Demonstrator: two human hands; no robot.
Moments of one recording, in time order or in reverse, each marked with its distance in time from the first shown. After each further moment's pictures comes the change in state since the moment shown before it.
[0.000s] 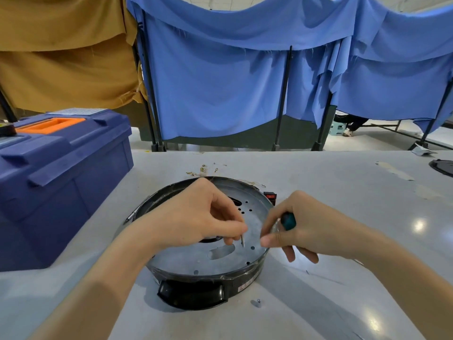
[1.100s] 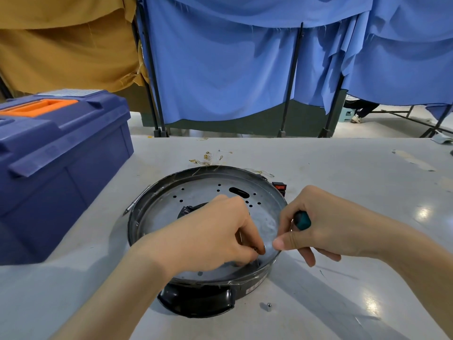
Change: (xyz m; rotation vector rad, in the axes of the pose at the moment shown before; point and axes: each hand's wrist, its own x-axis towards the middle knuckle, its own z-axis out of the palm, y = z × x) left_hand 0.007 -0.007 0.024 0.270 -0.123 -0.034; right_hand 0.010 -0.003 -0.002 -0.041 -0.098 0.098
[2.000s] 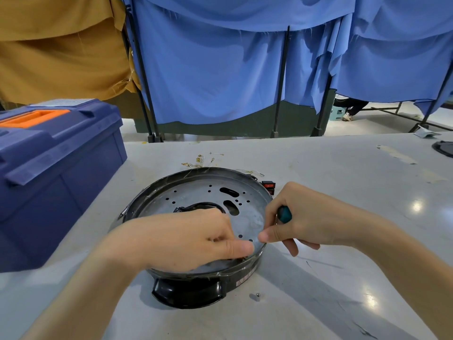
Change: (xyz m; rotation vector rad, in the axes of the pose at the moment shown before) left_hand -0.017 0.010 -0.016 0.171 -0.307 -0.047; right_hand 0.000 0.007 0.001 -0.032 0.015 -0.054
